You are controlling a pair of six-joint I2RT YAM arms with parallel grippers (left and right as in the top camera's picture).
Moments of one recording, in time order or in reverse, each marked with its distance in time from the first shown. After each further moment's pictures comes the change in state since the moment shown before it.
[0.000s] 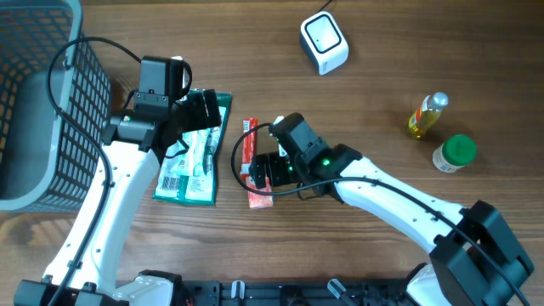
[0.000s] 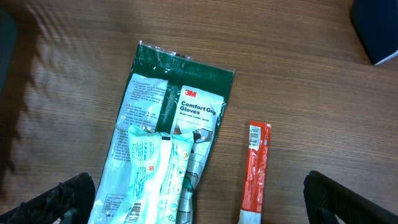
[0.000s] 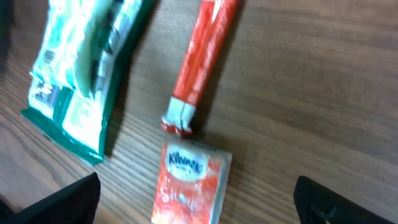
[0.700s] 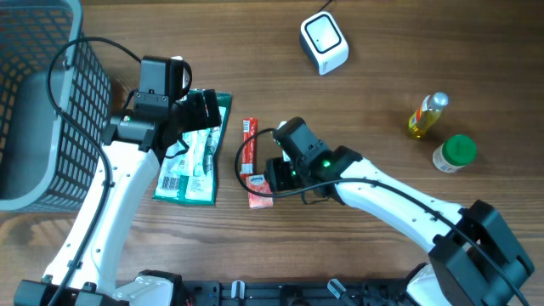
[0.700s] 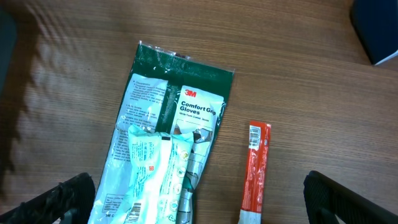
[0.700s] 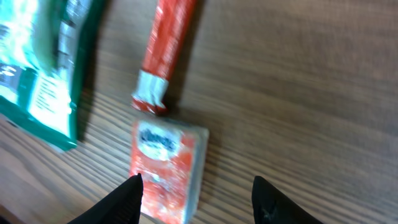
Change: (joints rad) left arm 0.000 0.000 0.000 0.000 0.000 0.000; right arm 0.000 -0.001 -0.030 -0.068 0.014 0.006
